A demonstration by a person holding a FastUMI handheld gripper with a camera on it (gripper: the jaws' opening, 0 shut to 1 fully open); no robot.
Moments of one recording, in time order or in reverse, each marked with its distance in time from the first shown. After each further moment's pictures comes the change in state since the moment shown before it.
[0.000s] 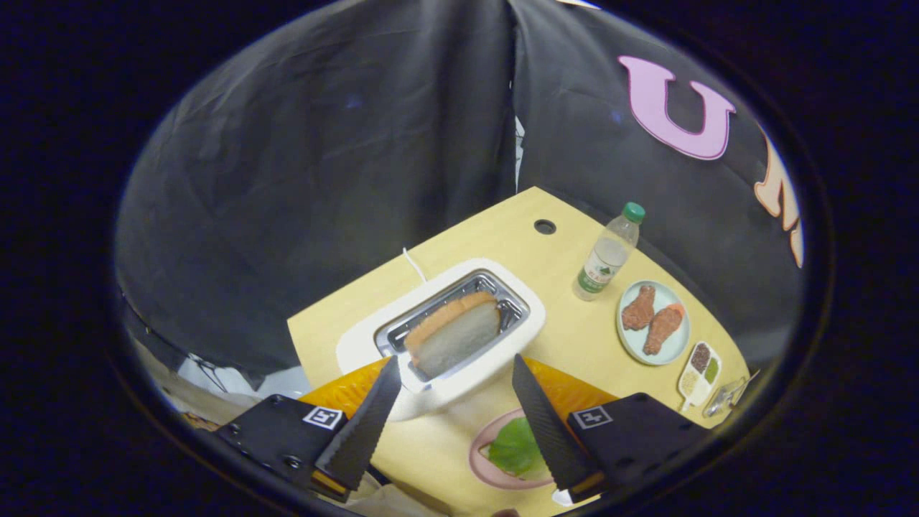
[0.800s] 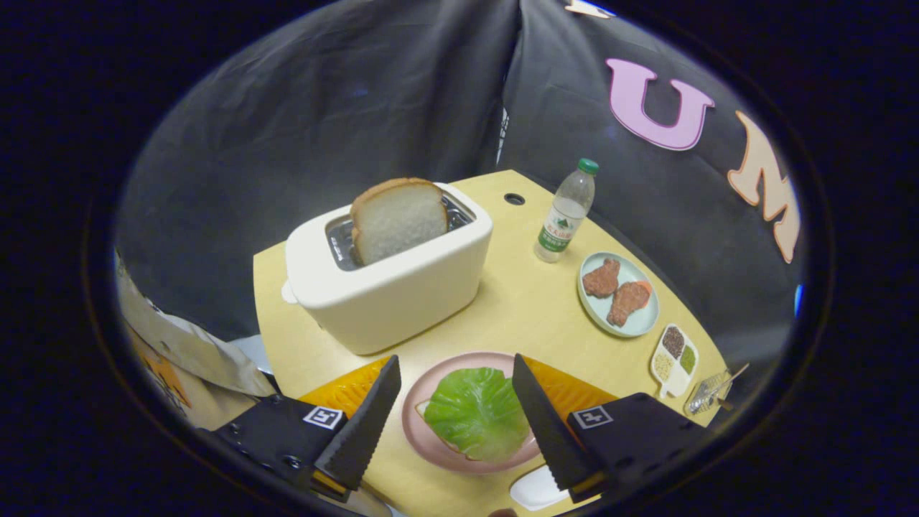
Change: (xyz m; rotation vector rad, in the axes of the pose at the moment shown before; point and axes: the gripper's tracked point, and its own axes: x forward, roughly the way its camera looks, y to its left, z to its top) arm -0.022 -0.061 -0.097 -0.161 -0.023 -0.087
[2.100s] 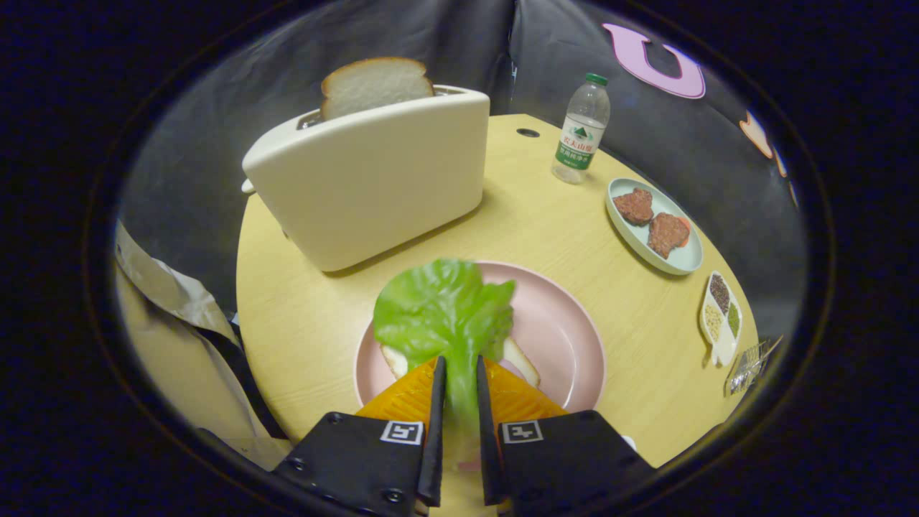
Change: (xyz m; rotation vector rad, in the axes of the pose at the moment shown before) arm 0.060 -0.021 -0.132 -0.008 0.147 0.081
